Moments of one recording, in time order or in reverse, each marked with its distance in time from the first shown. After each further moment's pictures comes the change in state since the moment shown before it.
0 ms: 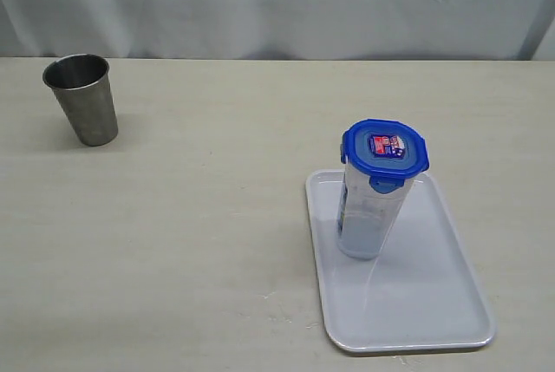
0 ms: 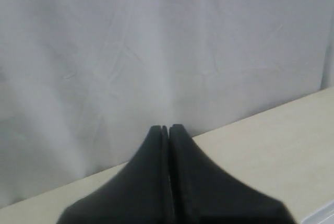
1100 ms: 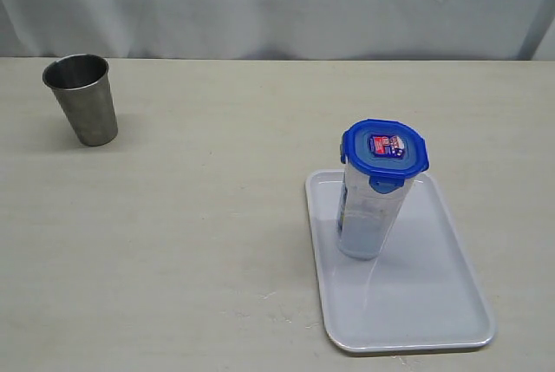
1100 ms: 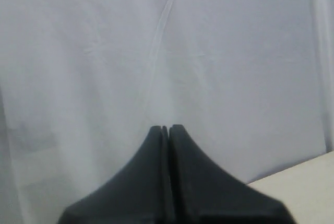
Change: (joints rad) left arm 0.000 -0.509 0.161 0.252 0.037 -0.232; right arm 0.000 -0.040 0.000 0.000 0.018 0.000
